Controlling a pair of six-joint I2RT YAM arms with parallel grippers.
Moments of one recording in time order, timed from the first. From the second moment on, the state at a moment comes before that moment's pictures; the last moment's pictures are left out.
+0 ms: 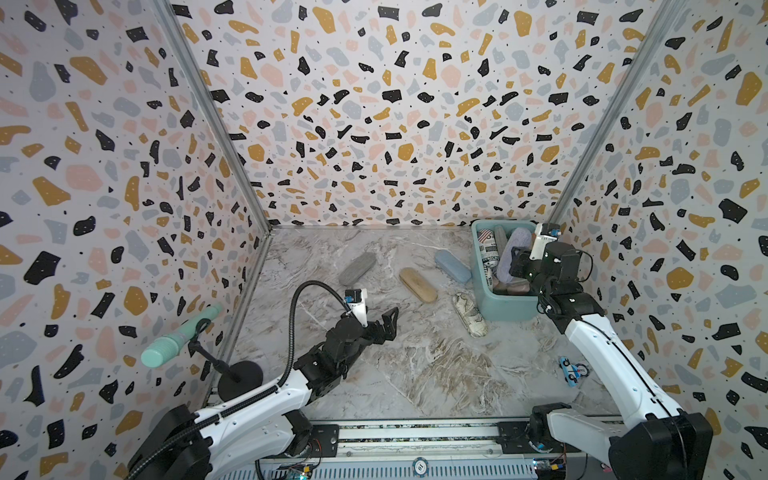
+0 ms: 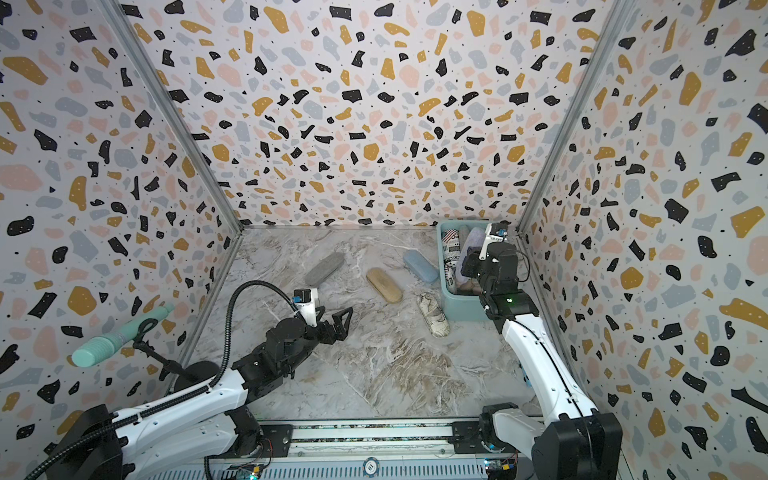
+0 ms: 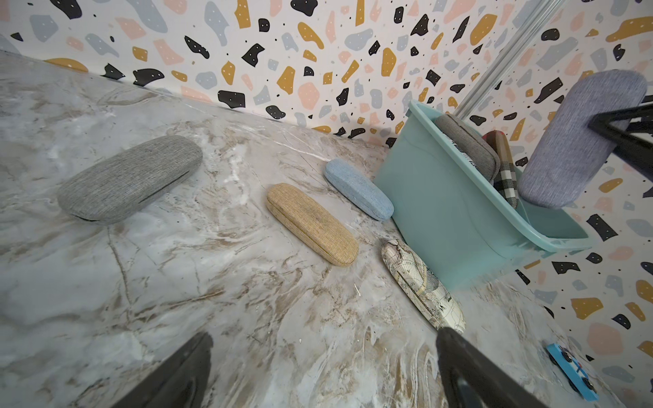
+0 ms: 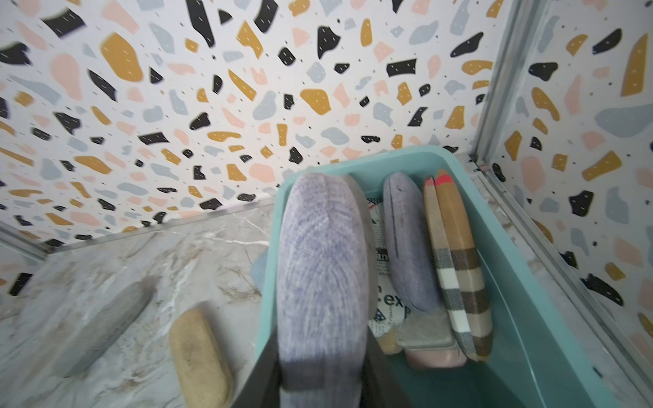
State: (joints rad) left arm -0.79 0.98 0.41 0.27 -0.28 -0.53; right arm 0.16 1.13 0.94 -0.19 0.11 0.25
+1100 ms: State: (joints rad) left arm -0.79 1.06 0.49 0.20 -0.36 -0.56; right arm 0.34 1.21 0.84 -0.18 0.23 0.19
